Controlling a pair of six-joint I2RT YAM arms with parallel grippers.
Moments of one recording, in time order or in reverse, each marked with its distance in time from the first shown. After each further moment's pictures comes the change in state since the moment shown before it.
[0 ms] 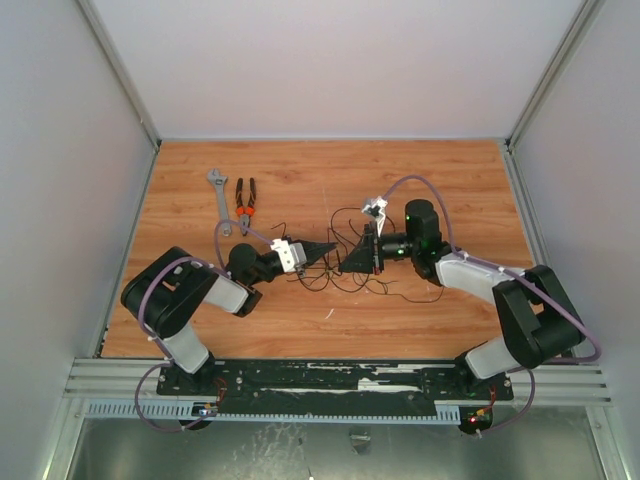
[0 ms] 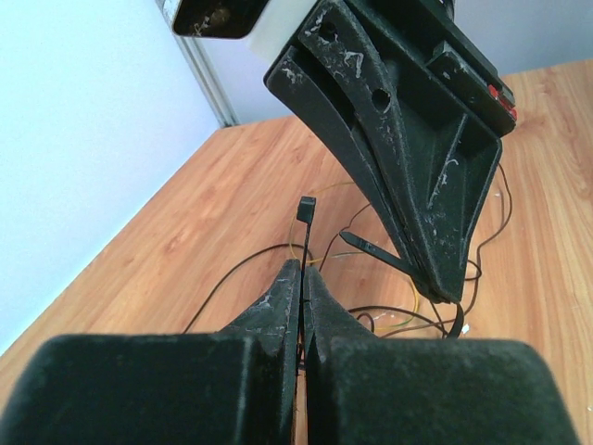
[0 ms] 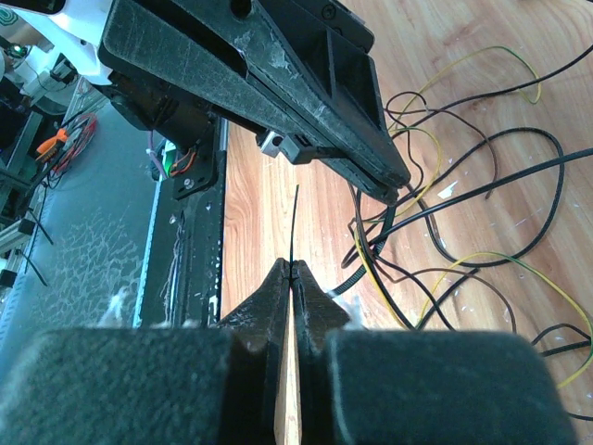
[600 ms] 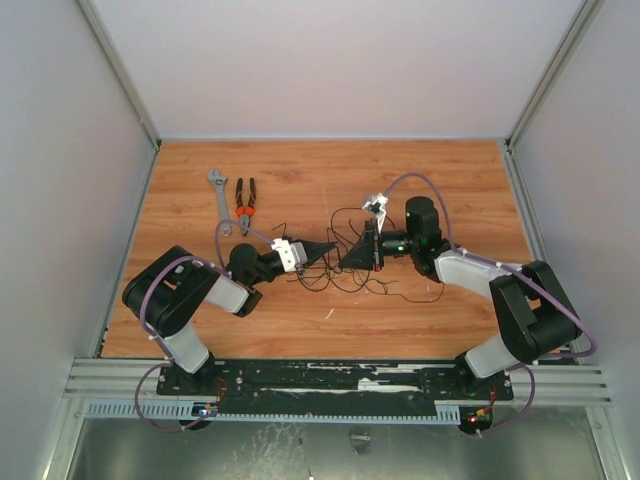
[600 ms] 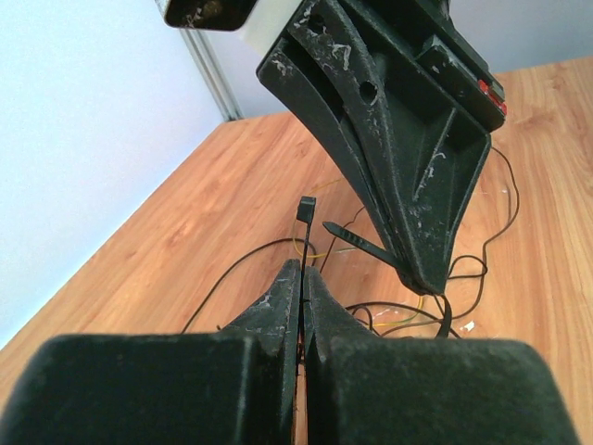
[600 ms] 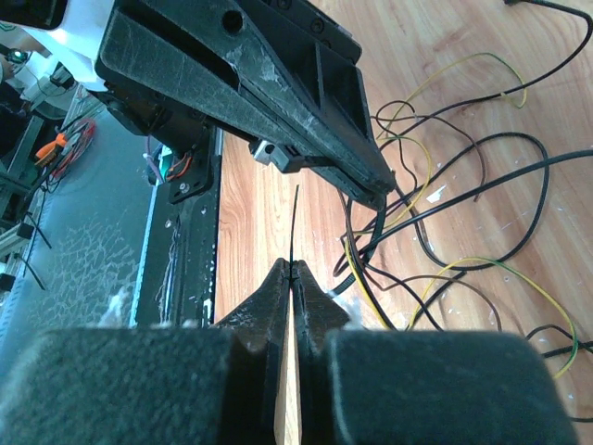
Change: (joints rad) left arm 0.000 0.012 0.000 0.000 -0.016 0.002; right arm -0.015 0.032 0.012 0.029 -0.009 0.011
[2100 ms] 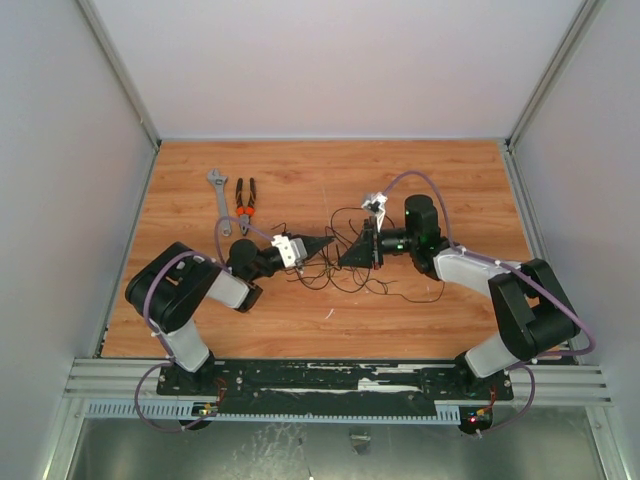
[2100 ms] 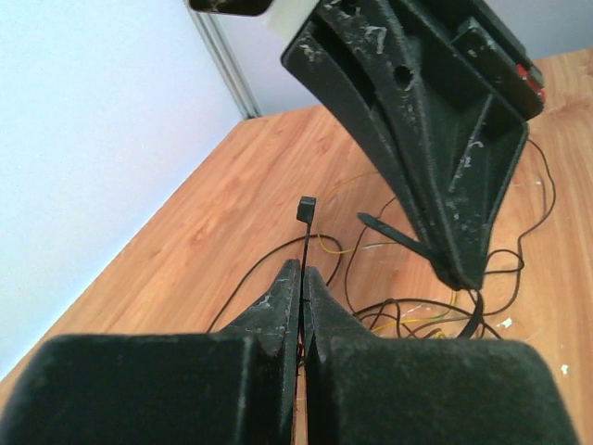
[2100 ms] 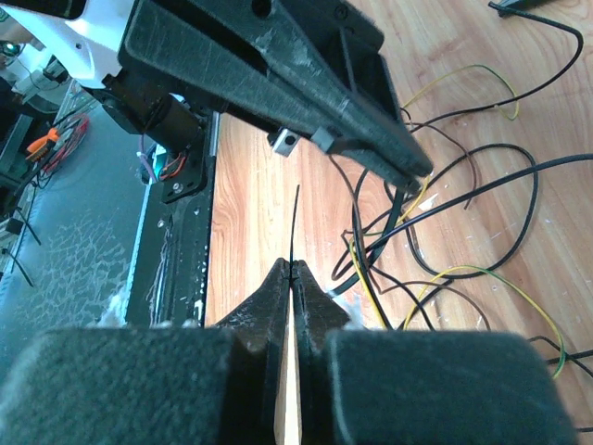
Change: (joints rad) left arm 0.026 0.029 0.029 0.000 0.004 0.031; right arm -0.002 0.014 0.032 -0.021 -0.006 -0.037
